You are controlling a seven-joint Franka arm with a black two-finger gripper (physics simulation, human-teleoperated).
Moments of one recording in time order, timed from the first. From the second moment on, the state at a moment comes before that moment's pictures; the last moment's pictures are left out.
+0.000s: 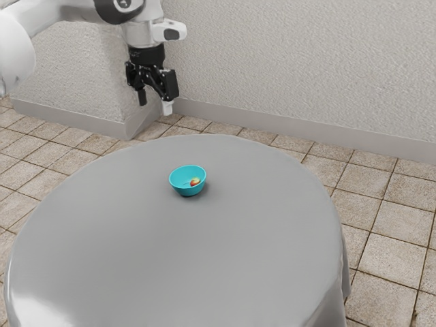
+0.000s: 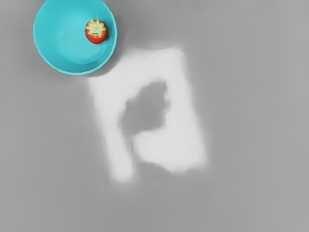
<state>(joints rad) 0.11 0.35 -0.21 -1.13 0.06 1.37 0.14</state>
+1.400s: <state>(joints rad) 0.17 0.75 -0.20 -1.23 0.10 1.99 0.06</state>
